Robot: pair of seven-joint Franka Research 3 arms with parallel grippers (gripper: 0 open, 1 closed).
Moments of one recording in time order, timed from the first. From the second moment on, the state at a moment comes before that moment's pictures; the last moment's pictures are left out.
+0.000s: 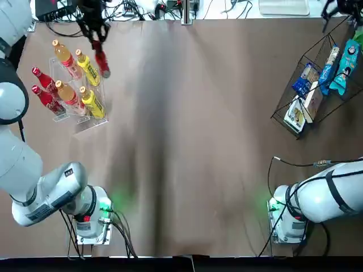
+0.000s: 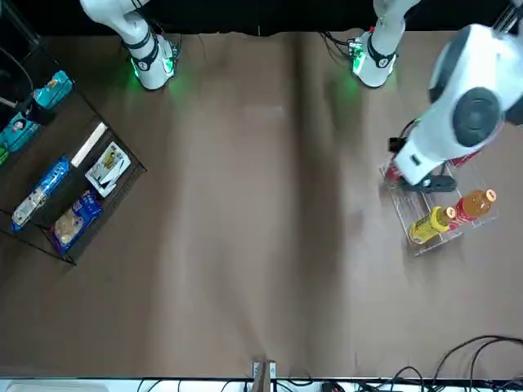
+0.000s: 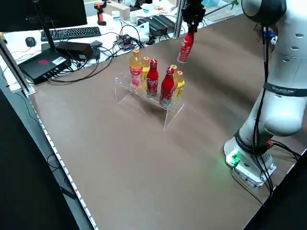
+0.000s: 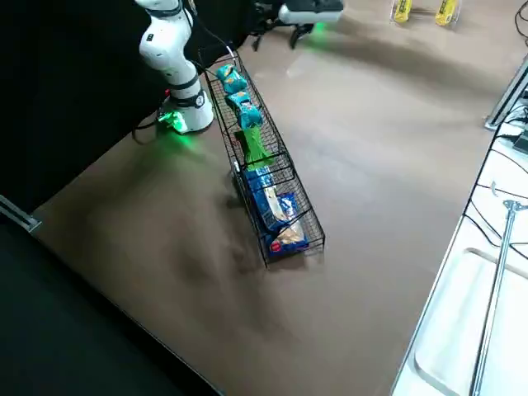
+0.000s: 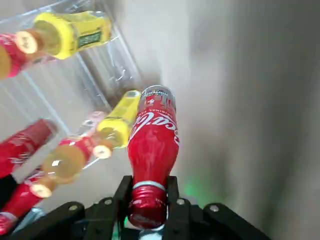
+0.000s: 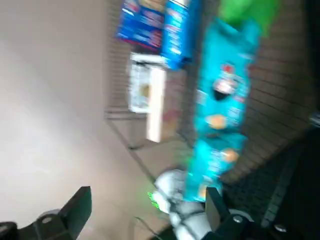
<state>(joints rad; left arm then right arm) 0.50 0.28 -0.89 -1.53 0.28 1.30 -0.32 0.40 0.00 -0.49 -1.55 -0.08 1.21 0.48</state>
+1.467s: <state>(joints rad) 0.85 0.28 -0.88 -1.49 0.68 1.43 0.86 0.44 0.09 -0.41 -1.57 0.11 1.56 0.33</state>
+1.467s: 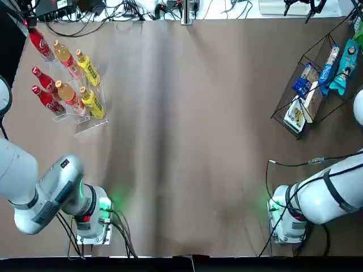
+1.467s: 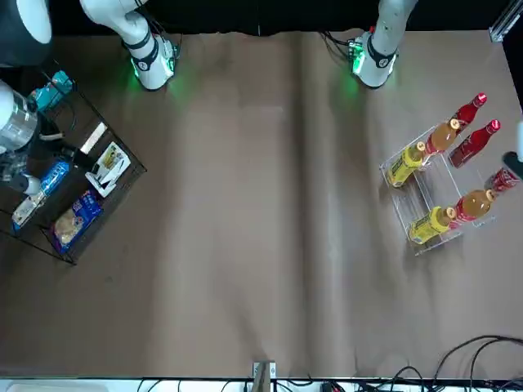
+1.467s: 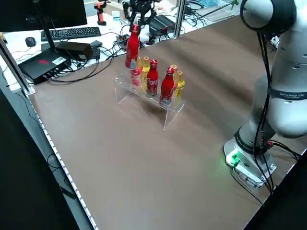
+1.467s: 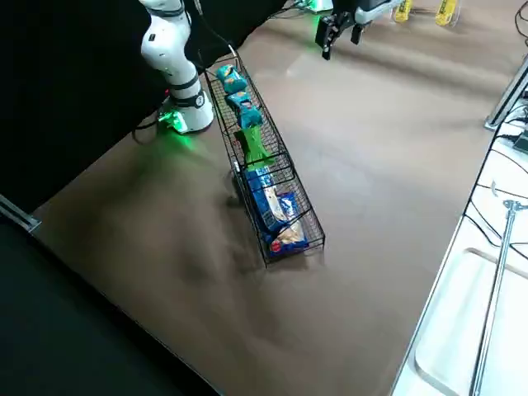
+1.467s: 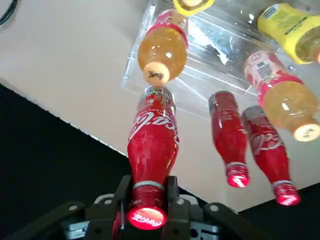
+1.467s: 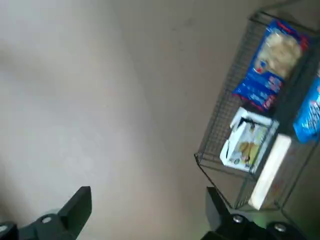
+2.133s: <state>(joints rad) 0.90 0.42 -0.88 -1.49 0.69 1.48 0.87 0.25 0.08 -0.17 -1.63 0.10 1.67 0.15</state>
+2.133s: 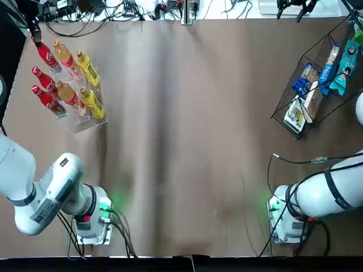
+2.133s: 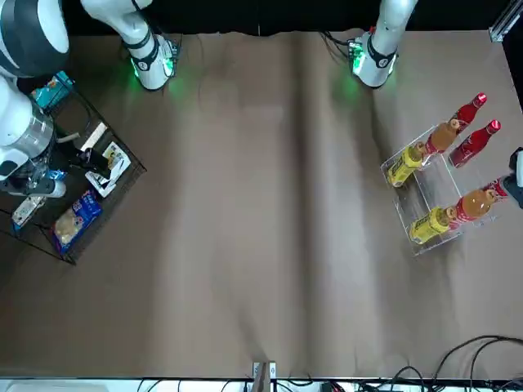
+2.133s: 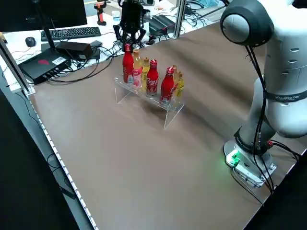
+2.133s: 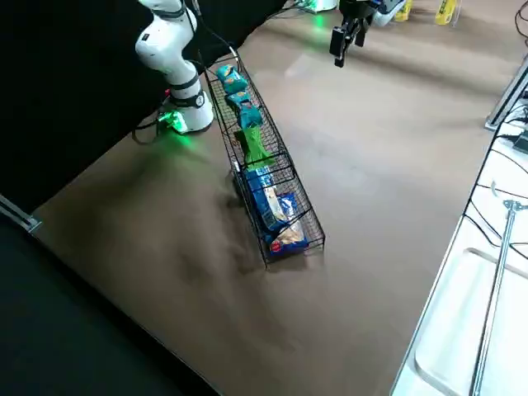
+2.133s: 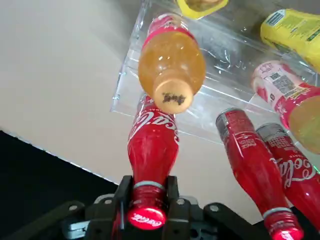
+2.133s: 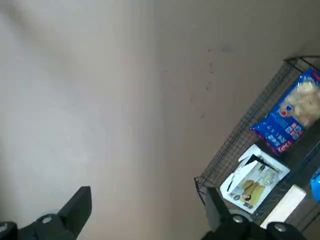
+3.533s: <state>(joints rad) 0.47 0.46 -0.93 -1.49 0.57 1.57 -0.22 -0.02 -0.08 0.02 -1.71 0.09 1.58 0.07</state>
